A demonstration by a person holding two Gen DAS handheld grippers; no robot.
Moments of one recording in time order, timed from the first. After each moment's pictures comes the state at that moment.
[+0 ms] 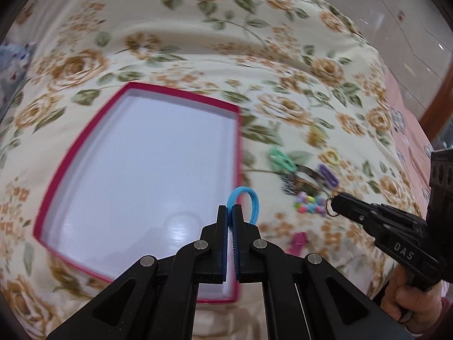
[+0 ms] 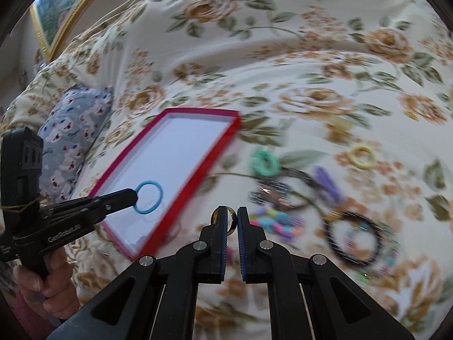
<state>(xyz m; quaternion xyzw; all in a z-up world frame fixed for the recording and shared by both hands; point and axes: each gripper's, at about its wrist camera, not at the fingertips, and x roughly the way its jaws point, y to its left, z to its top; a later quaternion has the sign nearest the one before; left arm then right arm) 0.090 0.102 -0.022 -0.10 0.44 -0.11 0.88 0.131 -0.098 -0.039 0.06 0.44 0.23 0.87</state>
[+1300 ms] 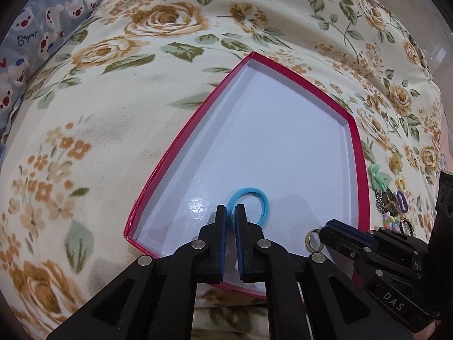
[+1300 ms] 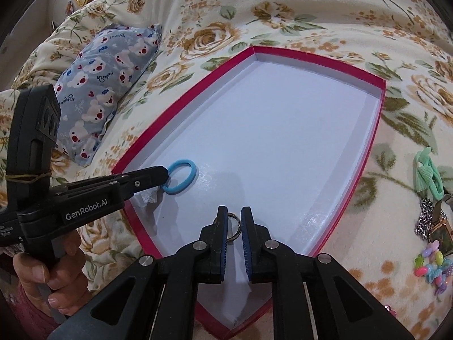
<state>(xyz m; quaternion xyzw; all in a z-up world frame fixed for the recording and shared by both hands) 0.115 0.193 -0.067 -0.17 0.49 0.01 0.86 0.152 0.031 -0.088 0.01 0.50 0.33 0.80</state>
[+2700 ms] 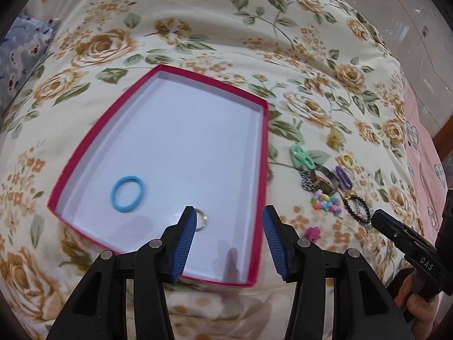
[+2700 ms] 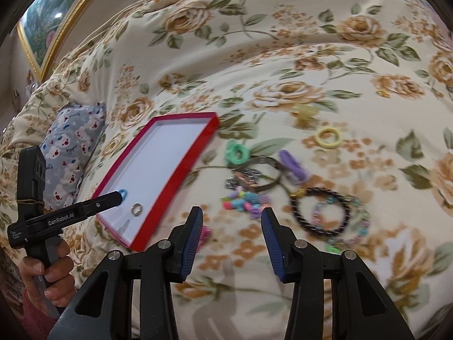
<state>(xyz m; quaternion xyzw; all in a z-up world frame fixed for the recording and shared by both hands) 0.081 0.106 -0.018 -0.13 0.47 -0.08 0.87 0.103 -0.168 -0.041 0.11 0.44 0.18 0.88</state>
